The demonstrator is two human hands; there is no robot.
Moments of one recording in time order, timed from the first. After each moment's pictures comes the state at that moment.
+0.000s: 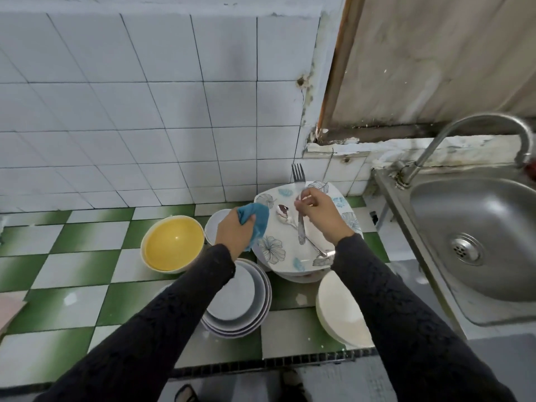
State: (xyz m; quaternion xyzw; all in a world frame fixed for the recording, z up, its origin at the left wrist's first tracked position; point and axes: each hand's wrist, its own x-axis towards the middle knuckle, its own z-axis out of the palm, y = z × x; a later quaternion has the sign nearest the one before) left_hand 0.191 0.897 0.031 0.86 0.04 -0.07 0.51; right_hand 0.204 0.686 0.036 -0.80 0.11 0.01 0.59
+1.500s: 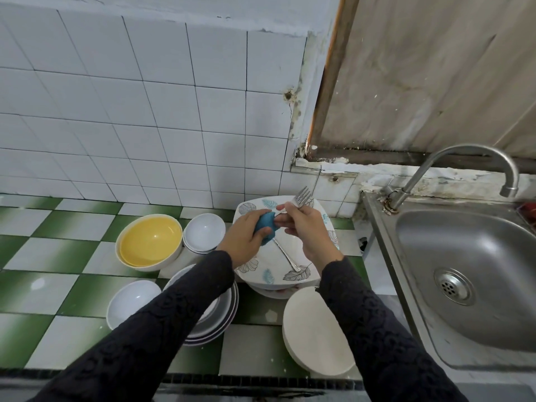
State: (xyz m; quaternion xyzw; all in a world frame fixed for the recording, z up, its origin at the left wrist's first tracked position) left_hand 0.191 0.832 0.010 0.89 -0.17 -0.02 0.41; right_hand 0.176 0.673 0.065 -0.69 0.15 0.05 0.71
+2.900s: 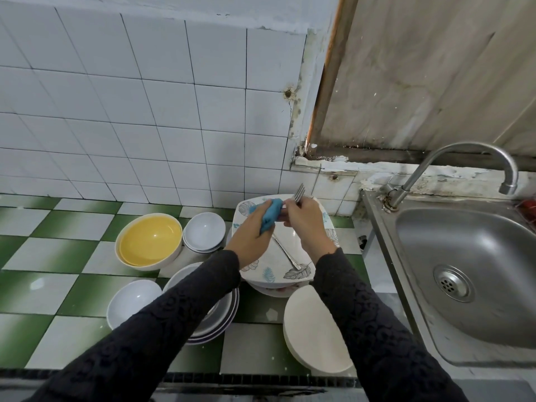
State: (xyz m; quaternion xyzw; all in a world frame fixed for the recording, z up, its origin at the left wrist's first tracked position) left_hand 0.181 0.817 0.021 0.85 -0.15 -0.05 0.51; right_hand 0.195 0.680 0.060 -0.78 0.16 -0.01 0.61
